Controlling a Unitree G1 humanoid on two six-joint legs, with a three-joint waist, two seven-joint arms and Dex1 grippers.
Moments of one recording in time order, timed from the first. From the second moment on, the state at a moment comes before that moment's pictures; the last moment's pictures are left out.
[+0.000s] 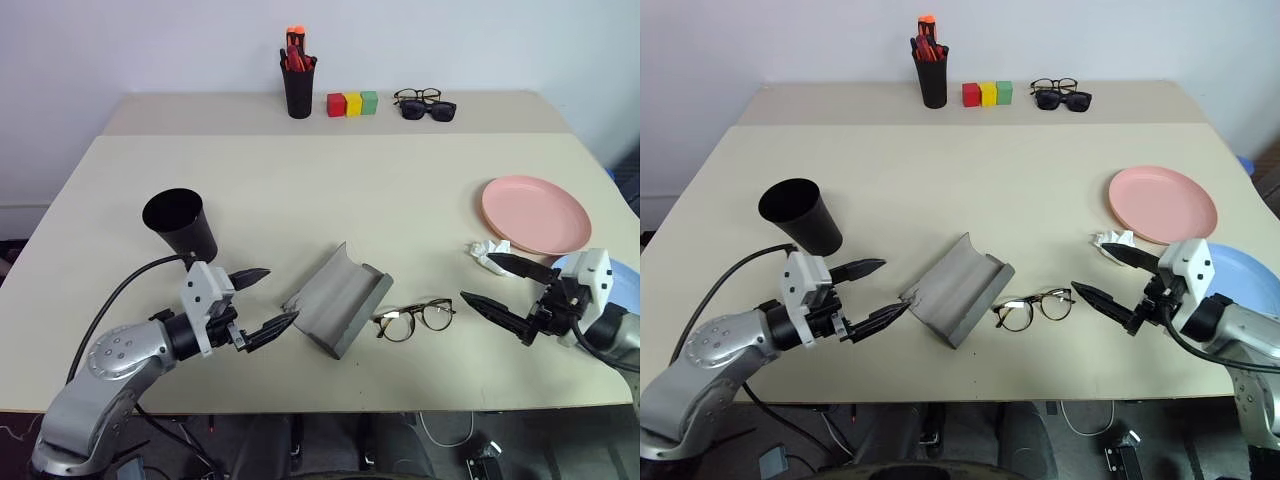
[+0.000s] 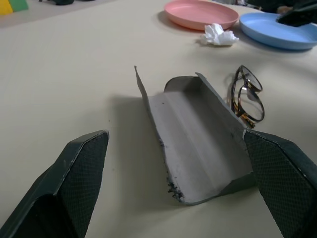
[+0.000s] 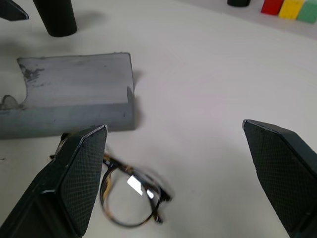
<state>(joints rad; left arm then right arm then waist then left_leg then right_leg) 0.16 0.63 0.12 -0.67 -0.53 0.48 -0.72 0.20 -0.77 -0.47 -0.30 0.63 0.31 1.01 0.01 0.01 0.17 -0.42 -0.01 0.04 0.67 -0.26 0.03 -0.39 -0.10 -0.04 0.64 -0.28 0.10</state>
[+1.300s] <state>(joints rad) 0.18 0.69 0.09 -0.63 -0.54 0.43 -0.80 0.26 -0.76 -0.55 -0.36 0.64 0.30 1.03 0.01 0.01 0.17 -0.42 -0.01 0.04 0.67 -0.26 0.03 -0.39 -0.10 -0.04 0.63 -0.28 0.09</state>
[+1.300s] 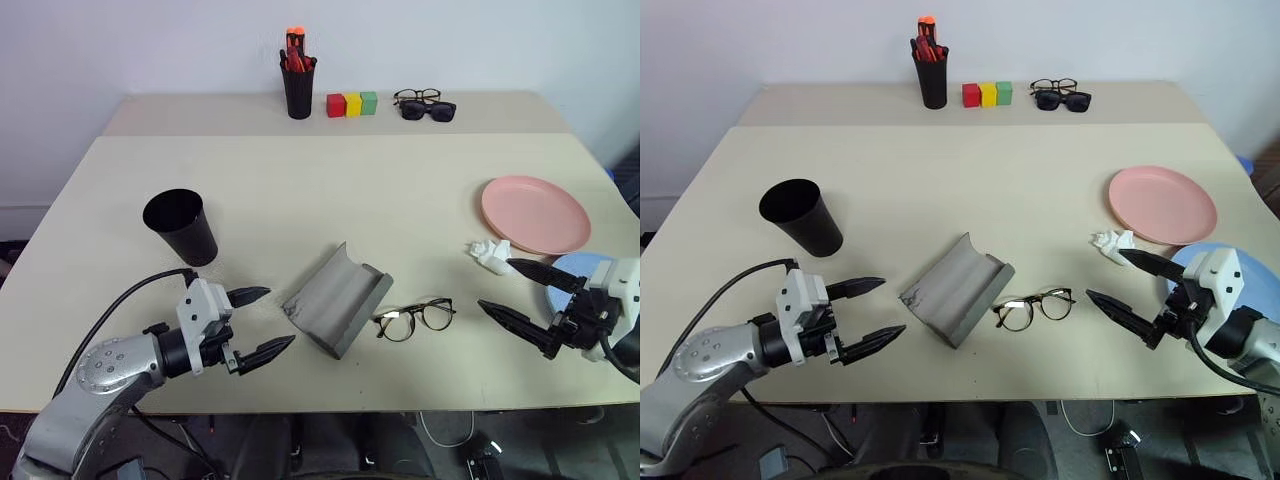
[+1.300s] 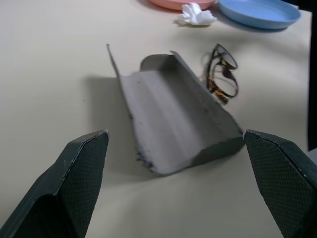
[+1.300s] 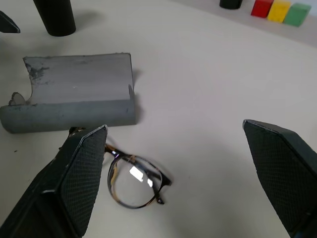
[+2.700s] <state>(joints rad) 0.16 0.58 0.06 -0.48 -0.44 0.29 -0.79 0.13 -0.77 -0.48 -0.21 0.56 0.27 1.05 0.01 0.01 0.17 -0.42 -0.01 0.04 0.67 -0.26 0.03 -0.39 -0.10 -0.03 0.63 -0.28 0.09</state>
